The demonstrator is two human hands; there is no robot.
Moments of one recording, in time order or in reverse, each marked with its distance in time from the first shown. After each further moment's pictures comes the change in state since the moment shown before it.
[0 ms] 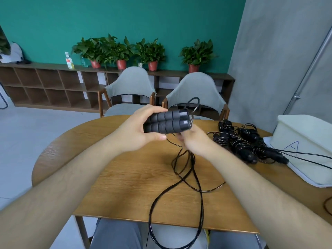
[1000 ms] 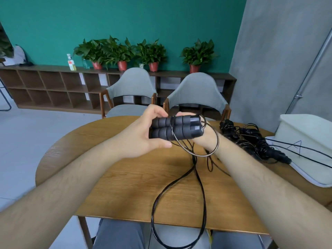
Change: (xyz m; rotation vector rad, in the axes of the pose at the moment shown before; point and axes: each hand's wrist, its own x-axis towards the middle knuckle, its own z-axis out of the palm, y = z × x) left_hand -0.011 0.022 -0.002 -0.084 -0.112 -0.071; right_hand 0.014 -0.004 -0.019 -0.171 0.040 -0.118
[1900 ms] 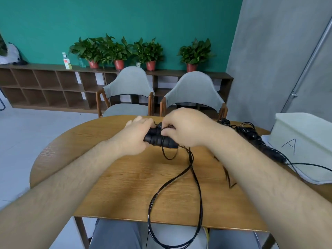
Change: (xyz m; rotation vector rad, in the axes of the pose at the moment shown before) left_hand 0.018 -0.041 0.011 0.616 -0.066 -0.202; right_hand -0.015 -0.067 -0.003 -0.853 -0.145 -0.280
